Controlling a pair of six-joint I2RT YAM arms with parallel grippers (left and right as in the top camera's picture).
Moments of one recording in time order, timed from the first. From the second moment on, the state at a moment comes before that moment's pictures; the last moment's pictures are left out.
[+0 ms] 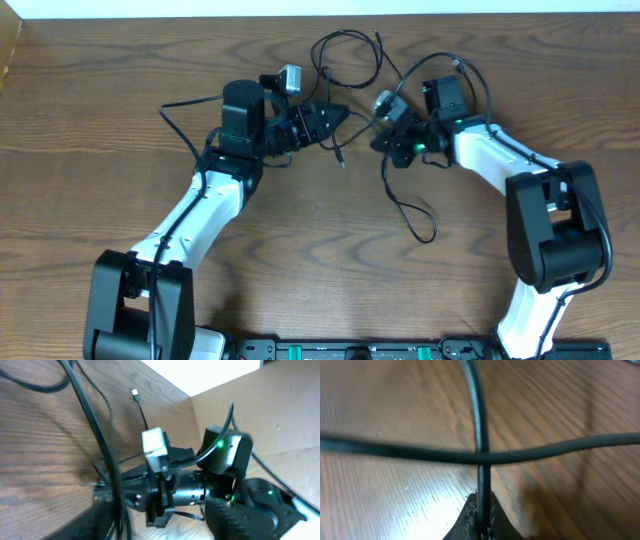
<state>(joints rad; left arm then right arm) -0.24 1.60 0.94 0.23 0.76 -0.81 0.23 2.00 1.22 -0.27 -0.66 -0.39</state>
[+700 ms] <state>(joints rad) -0.18 1.60 0.94 0.25 0.75 -0.77 -0.03 1.94 1.22 -0.54 -0.79 -0.40</state>
